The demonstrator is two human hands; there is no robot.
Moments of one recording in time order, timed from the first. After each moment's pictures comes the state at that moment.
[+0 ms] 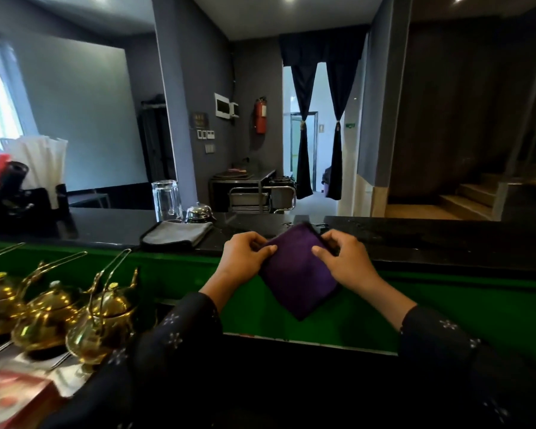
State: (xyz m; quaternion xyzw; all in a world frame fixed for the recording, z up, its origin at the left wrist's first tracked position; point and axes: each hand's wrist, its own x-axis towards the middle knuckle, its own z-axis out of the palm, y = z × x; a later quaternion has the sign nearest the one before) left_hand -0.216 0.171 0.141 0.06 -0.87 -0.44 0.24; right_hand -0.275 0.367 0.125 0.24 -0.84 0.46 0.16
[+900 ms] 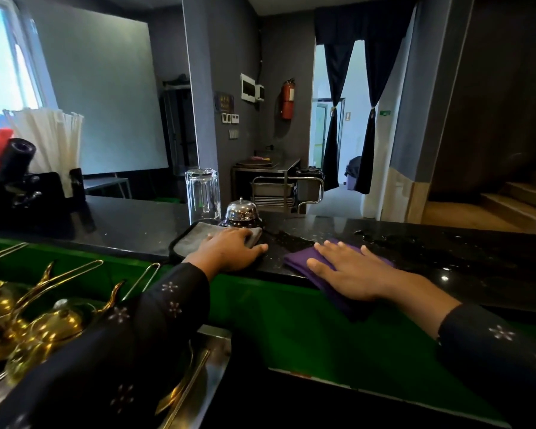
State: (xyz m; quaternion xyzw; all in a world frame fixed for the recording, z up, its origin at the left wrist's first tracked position) left_hand -0.331 -0.035 0.130 0.11 -0.98 -0.12 0.08; right_hand -0.362 0.209 0.128 0.29 -0.95 0.06 -0.04
